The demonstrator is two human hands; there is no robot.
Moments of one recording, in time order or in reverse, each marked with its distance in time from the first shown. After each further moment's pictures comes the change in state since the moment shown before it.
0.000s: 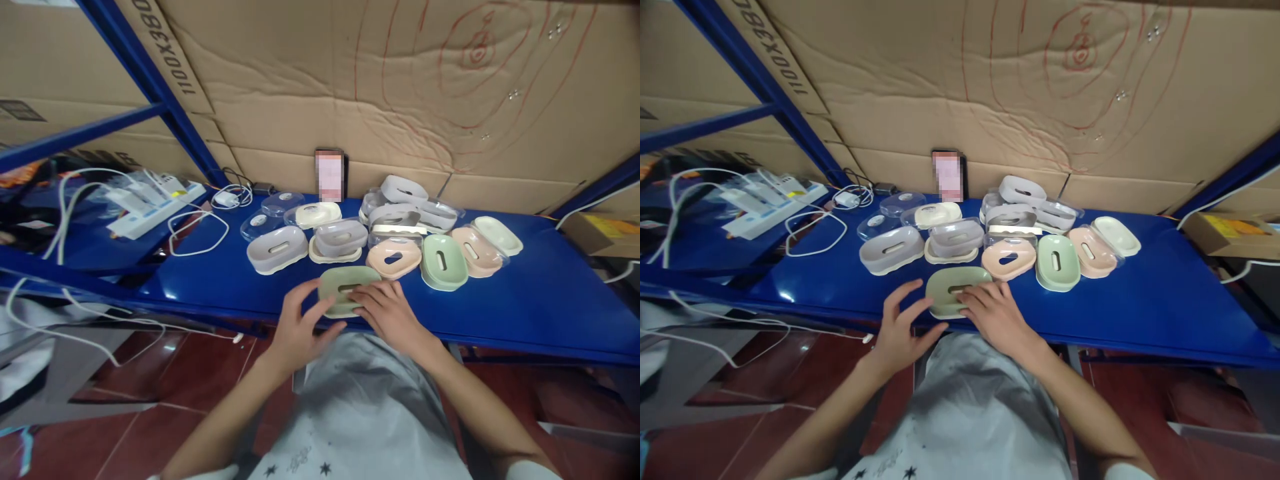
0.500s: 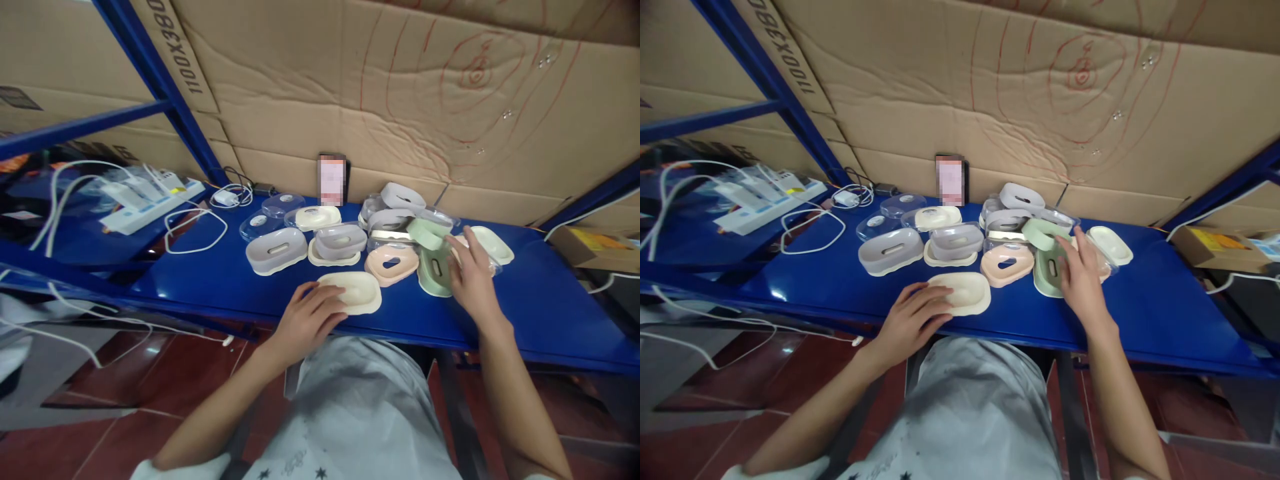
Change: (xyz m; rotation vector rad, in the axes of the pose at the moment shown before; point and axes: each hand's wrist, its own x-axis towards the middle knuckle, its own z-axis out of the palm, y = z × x) left_hand 0.022 -0.001 0.003 -0.065 -0.183 0.104; right_hand -0.041 0.135 -0.080 -0.252 0.295 0.350
